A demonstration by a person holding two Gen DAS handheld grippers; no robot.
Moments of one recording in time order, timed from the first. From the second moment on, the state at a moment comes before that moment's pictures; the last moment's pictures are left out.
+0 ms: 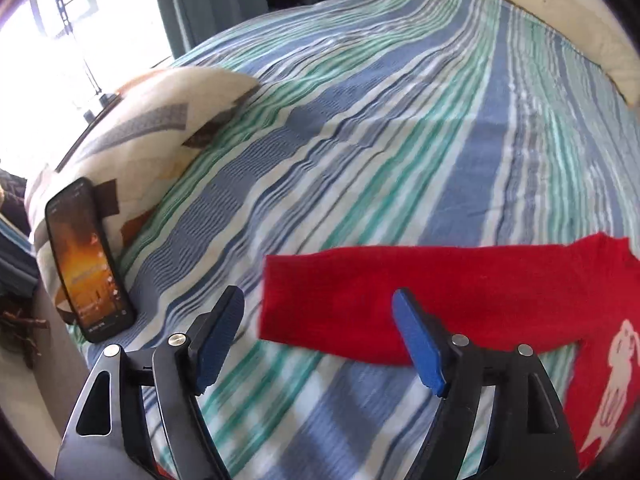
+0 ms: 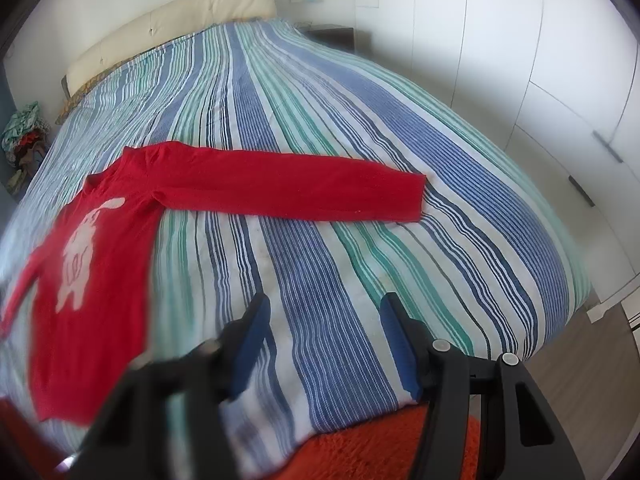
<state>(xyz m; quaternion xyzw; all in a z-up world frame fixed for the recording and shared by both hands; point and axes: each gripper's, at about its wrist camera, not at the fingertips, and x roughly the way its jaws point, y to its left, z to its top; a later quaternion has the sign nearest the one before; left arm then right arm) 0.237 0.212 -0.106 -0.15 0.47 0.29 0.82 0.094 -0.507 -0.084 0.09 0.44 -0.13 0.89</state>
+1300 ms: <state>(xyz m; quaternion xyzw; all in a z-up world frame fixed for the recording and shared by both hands) 0.194 0.258 -0.139 -0.23 0.48 0.29 0.79 0.098 -0.502 -0.085 0.07 0.44 -0.14 0.88</state>
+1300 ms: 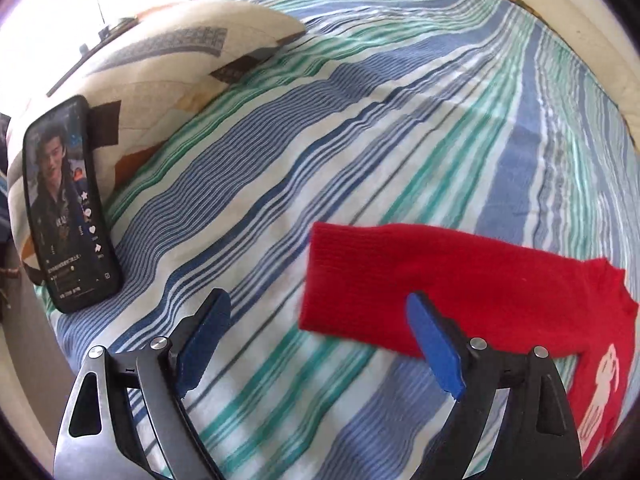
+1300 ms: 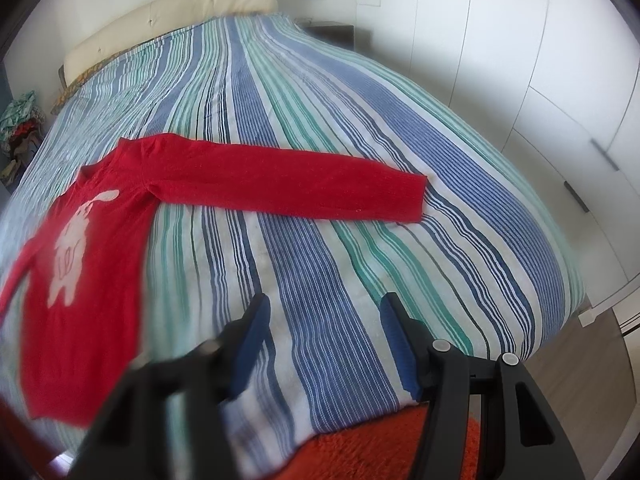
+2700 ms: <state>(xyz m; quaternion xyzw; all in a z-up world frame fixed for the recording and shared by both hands) 0.166 0.083 -0.190 -0.04 0.55 0.17 0.82 0.088 -0.512 -0.081 0.09 0.42 -0.16 0.89</state>
